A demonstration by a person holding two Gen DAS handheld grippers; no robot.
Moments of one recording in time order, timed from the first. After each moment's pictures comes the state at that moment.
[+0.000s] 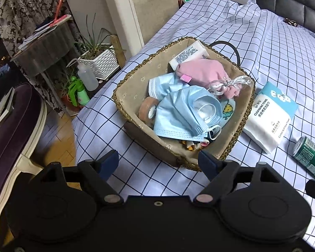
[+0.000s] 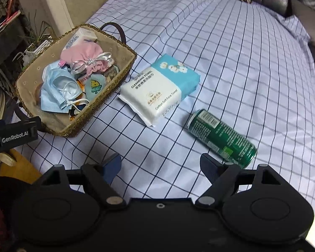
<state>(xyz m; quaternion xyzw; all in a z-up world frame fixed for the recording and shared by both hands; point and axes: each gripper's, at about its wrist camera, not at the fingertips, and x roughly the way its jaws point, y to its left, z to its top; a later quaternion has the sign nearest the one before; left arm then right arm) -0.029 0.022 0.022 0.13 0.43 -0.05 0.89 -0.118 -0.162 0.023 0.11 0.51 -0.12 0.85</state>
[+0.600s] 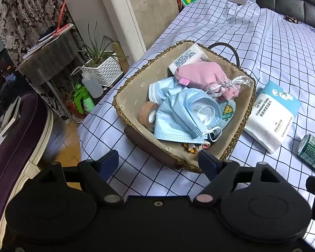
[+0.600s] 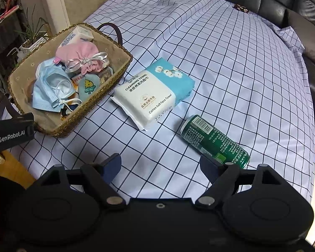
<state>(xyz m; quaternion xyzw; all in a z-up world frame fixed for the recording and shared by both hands) -0.034 0.014 0.022 0.15 0.41 -0.04 0.90 -0.115 -0.159 0.017 0.08 0.50 -0.13 0.85</state>
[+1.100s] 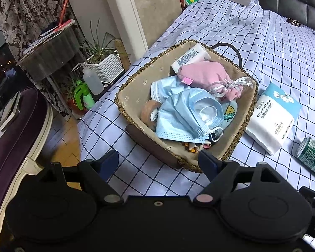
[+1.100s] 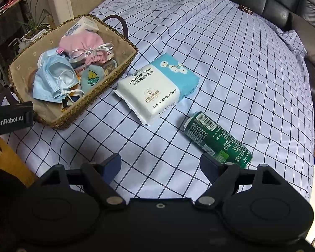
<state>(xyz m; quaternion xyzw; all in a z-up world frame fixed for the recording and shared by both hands) -0.033 0.018 0.022 0.14 0.42 -0.04 0.90 -0.117 -0.151 0.010 0.06 0.51 -0.12 0.85</state>
